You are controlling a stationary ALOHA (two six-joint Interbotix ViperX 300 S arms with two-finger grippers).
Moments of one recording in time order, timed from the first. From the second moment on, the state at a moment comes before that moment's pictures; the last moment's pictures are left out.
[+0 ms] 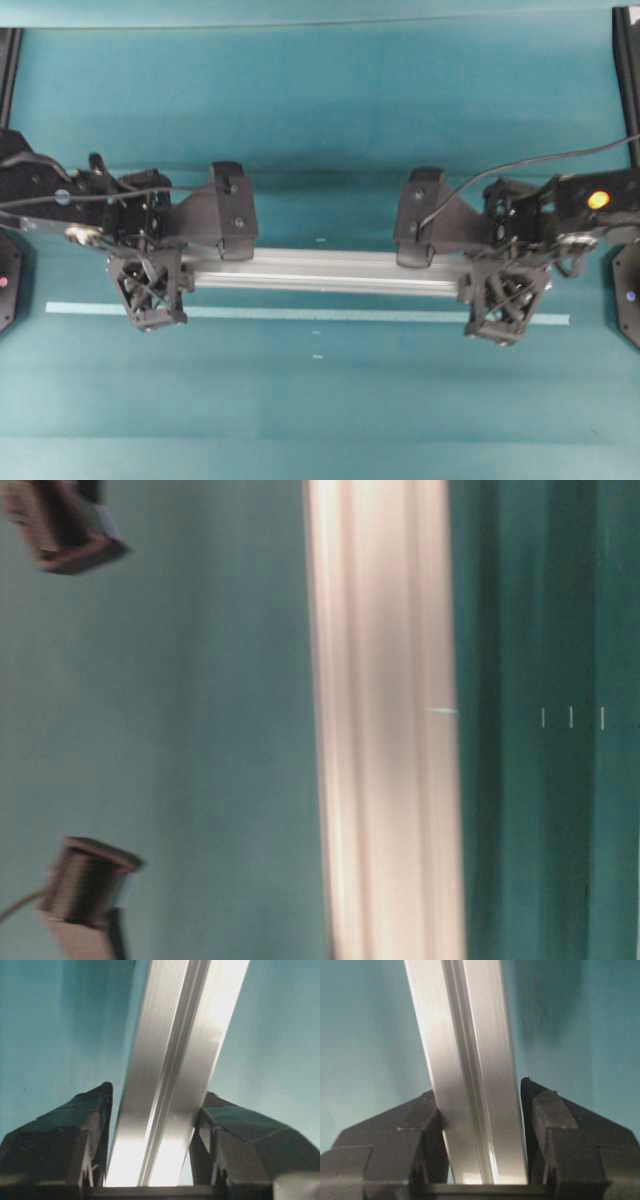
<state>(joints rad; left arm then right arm) 0.01 -0.15 0.58 0.03 0.97 -0.22 0.00 -0.18 0.62 0.05 0.96 0.19</state>
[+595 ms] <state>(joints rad) 0.02 -0.01 0.66 0.03 0.78 -0.23 0.00 -0.05 0.68 0.05 0.79 0.16</state>
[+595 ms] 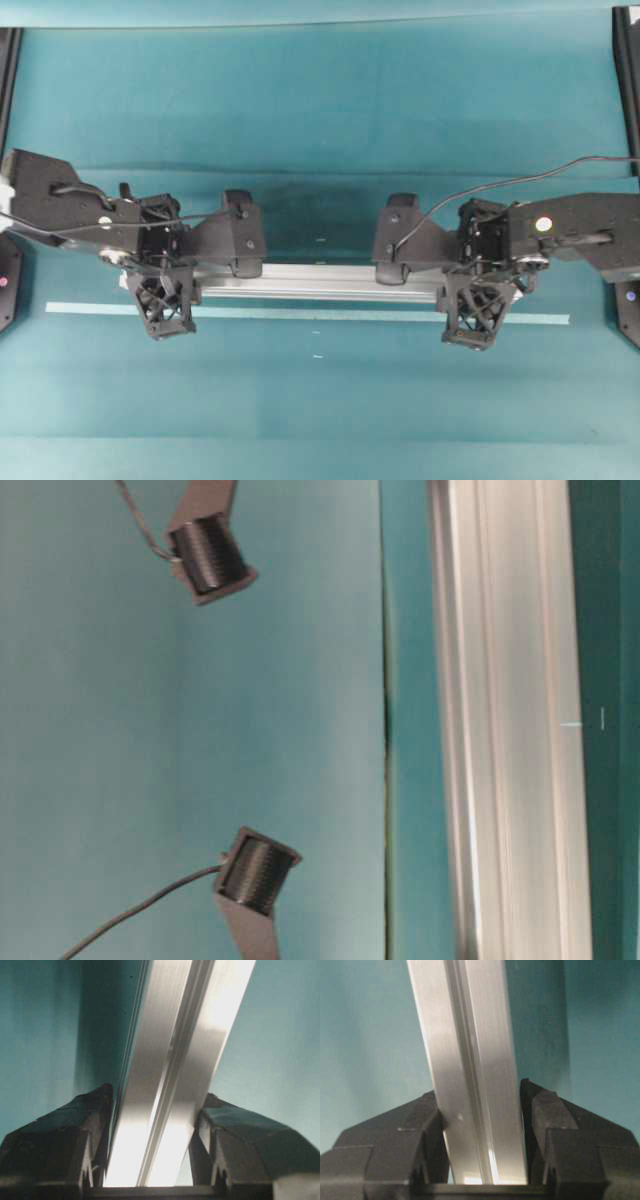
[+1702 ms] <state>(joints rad) -0.01 0.02 0.67 0.03 0.72 -0.25 0.02 0.00 0.74 0.05 0.64 0.16</state>
